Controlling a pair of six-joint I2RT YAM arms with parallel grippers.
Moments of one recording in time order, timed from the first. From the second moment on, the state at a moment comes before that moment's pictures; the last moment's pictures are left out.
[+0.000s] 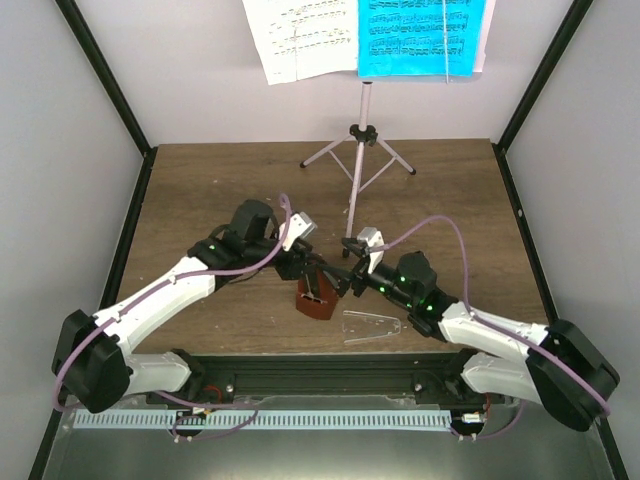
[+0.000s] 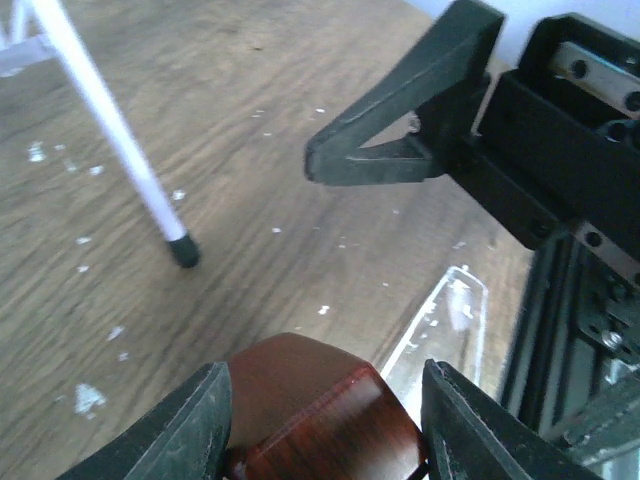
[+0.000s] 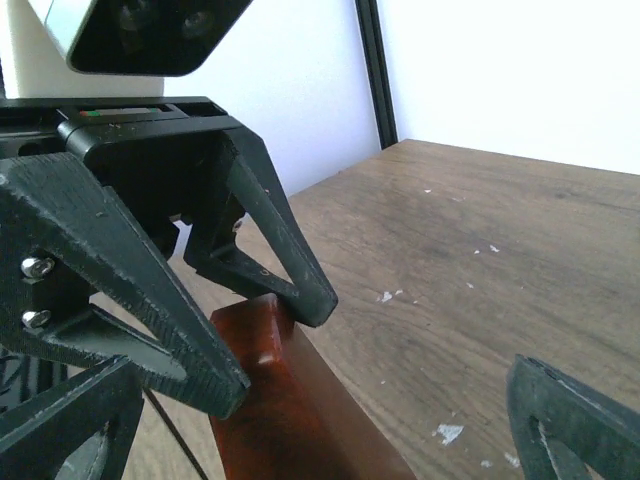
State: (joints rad) left arm -0.64 1.26 0.94 -0.35 0.48 0.02; right arm 0.75 1.14 0.40 0.67 -0.26 0.20
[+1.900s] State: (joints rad) left arm -0.61 0.95 0.80 -0.21 0.05 -0.03; right arm 0.90 1.30 0.26 0.99 -0.16 -0.05
